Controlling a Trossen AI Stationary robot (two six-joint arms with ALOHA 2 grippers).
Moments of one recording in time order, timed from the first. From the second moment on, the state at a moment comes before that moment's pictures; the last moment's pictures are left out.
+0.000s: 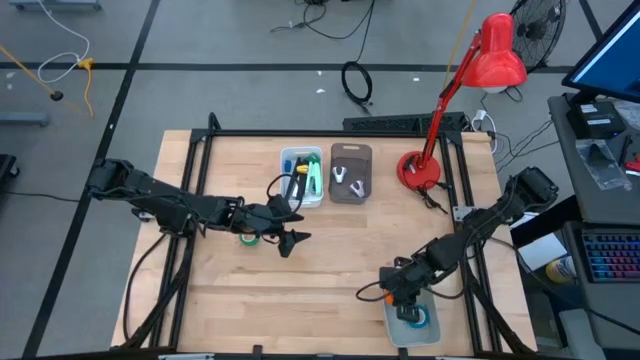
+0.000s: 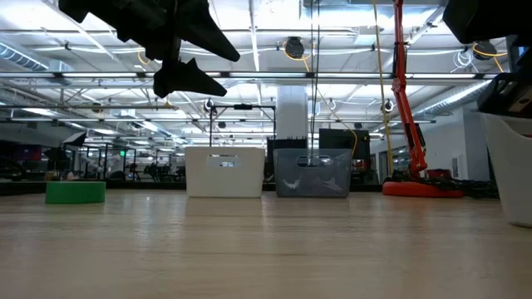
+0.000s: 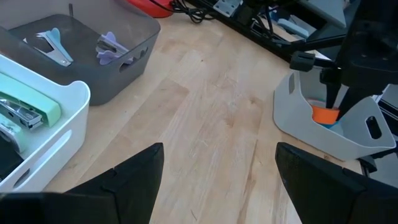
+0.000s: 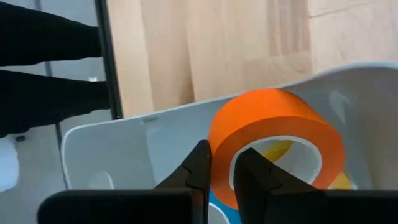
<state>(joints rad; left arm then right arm) -0.19 1.34 0.76 0.08 -0.26 -0.61 0.59 1.49 0.87 -0.44 -0.21 0.83</state>
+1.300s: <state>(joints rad) -0.19 1.34 0.76 0.08 -0.26 -0.60 0.60 1.49 0.87 -0.58 -0.28 0.86</state>
